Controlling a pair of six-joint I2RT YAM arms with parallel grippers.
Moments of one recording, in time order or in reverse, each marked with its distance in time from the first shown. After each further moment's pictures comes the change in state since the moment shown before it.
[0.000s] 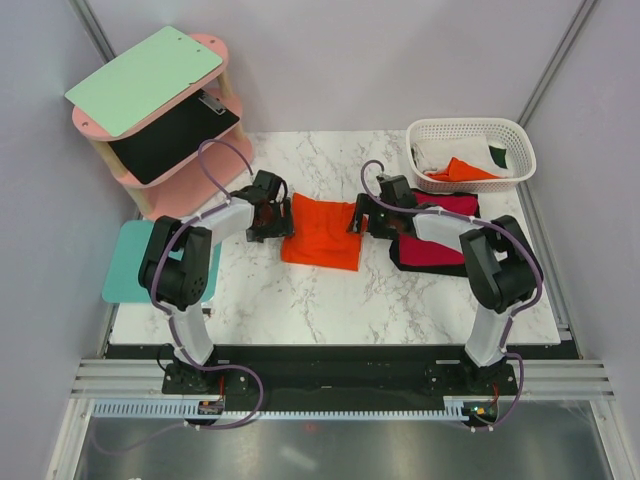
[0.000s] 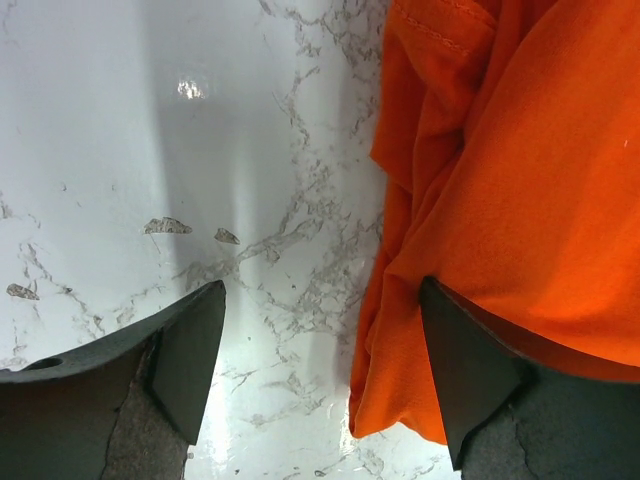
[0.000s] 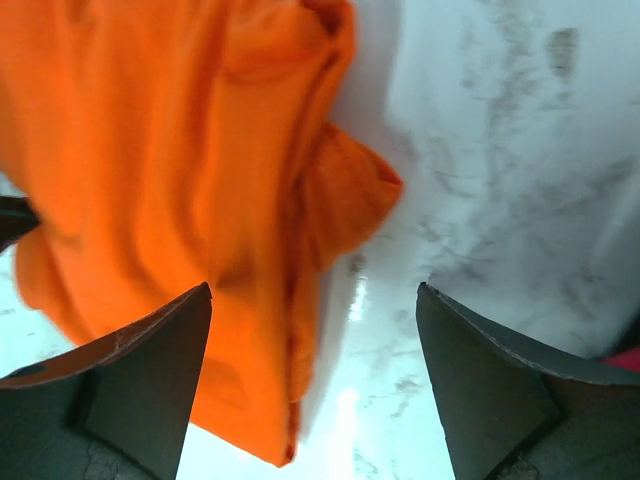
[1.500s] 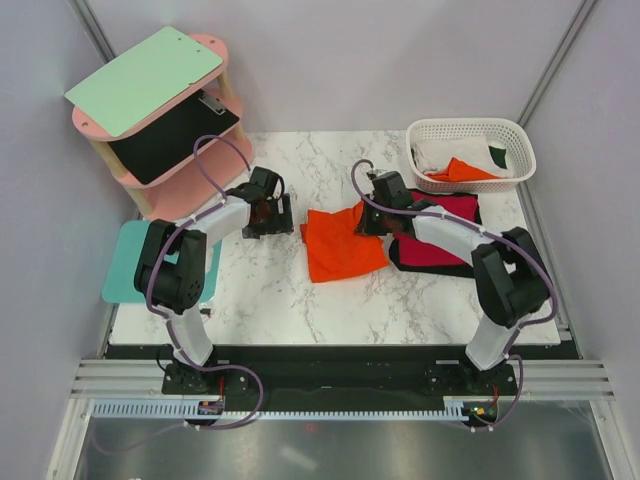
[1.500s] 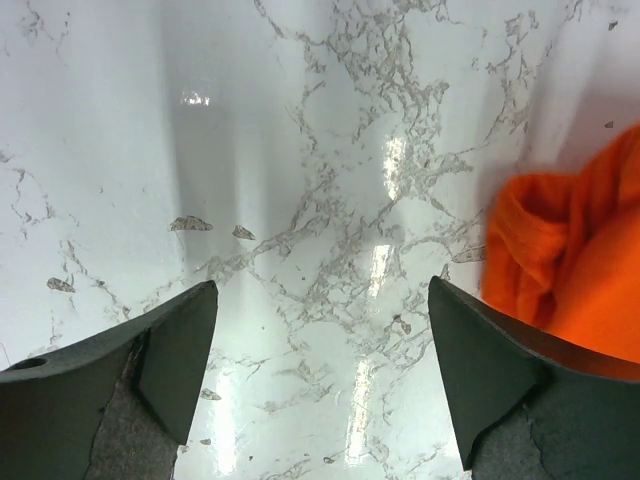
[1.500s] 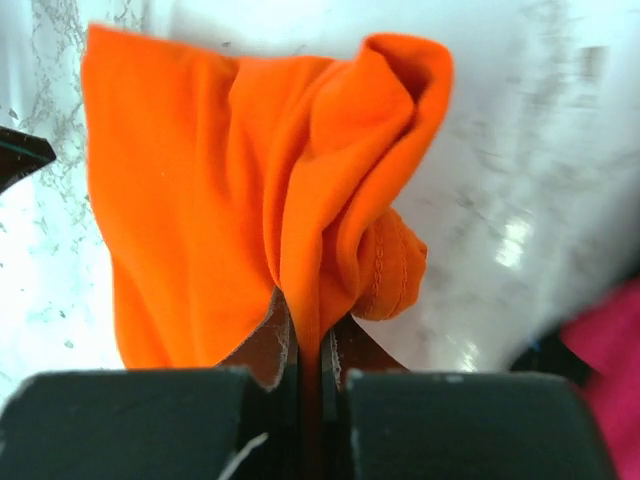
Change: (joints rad) left arm 0.007 -0.031 0.013 -0.016 -0.004 0.026; right arm 0.073 -0.074 0.039 -0.088 0.040 -0.077
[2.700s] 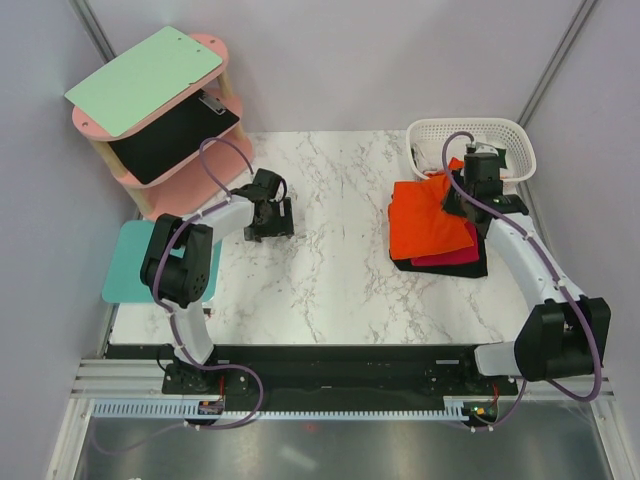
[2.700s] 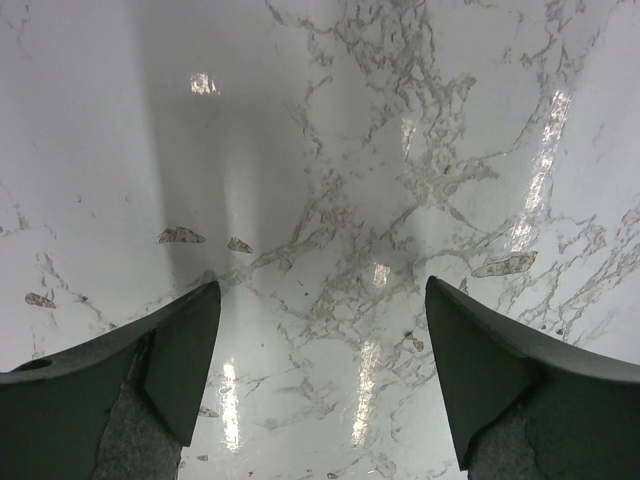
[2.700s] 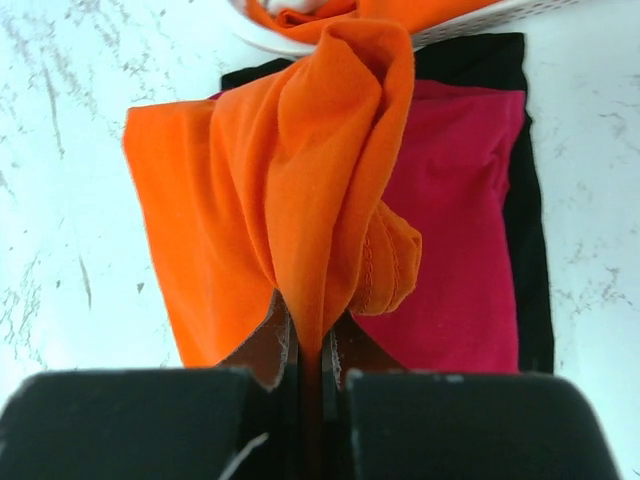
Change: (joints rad) left arm 0.000 0.057 0.013 -0.007 0.005 0.000; right arm -0.381 -0.418 -0.032 -0.253 0.213 -0.123
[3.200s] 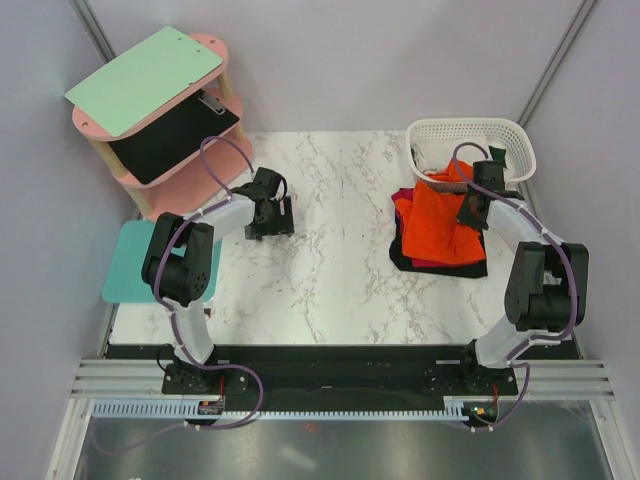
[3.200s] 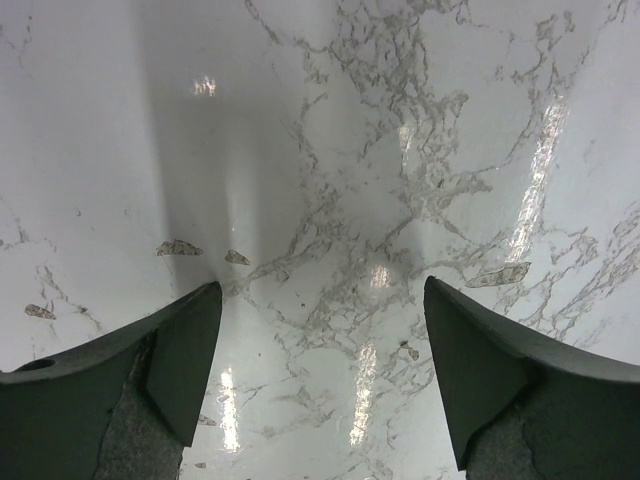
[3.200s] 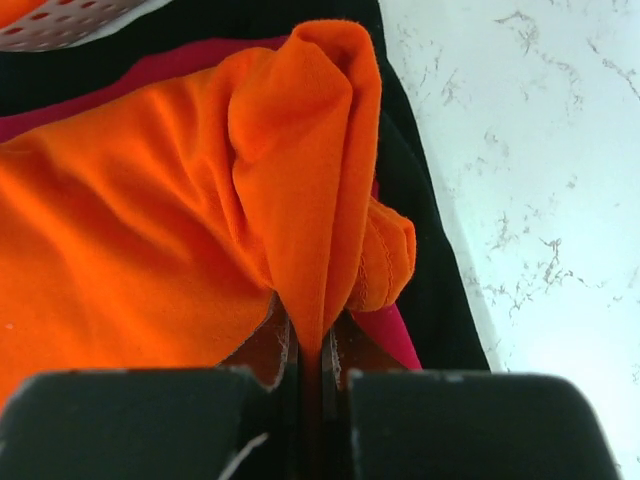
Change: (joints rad) left arm 0.000 0.016 0.021 0.000 0.002 0.000; right arm -0.175 0.265 -0.011 0.032 0.059 0.034
